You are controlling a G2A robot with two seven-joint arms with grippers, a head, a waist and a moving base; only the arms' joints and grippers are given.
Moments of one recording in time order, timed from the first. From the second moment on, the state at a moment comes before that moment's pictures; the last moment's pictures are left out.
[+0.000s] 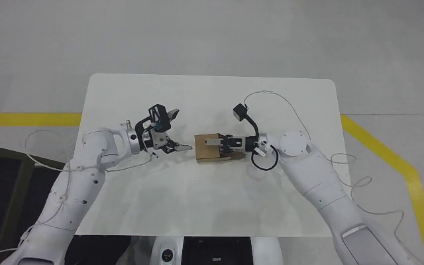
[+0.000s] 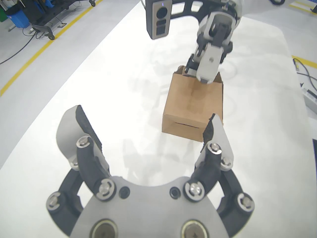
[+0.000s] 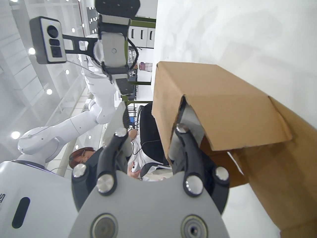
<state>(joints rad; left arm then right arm) 1.05 -0.96 -1.19 -1.51 1.27 -0.90 -0.02 -0.80 -1.28 0.91 -1.08 0.31 -0.37 1.07</state>
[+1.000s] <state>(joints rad) 0.96 -1.01 -1.01 -1.36 1.32 -0.98 0.15 -1.03 -1.14 1.23 -1.56 0.10 -0.33 1.22</state>
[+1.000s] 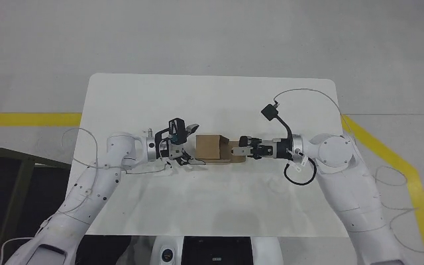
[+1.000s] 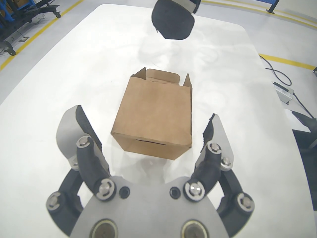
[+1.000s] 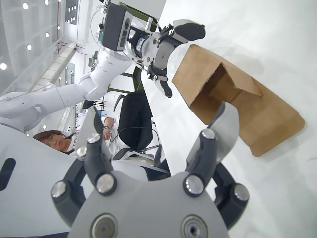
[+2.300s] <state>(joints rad) 0.91 -1.04 -0.94 -1.29 1.41 -0.94 0.22 -1.09 -1.13 1.11 -1.52 -0.05 -0.03 1.11</state>
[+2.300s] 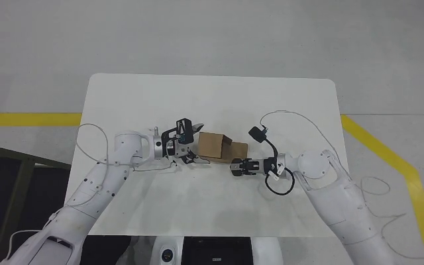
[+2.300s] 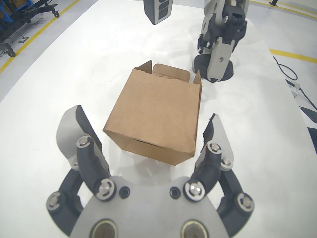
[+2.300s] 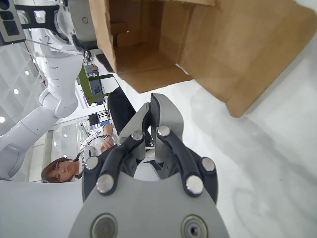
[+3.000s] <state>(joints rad) 0.90 -1.05 -0.93 -1.29 1.44 -0.95 0.22 -0.90 -1.18 0.95 -1.31 0.03 -0.16 1.06</state>
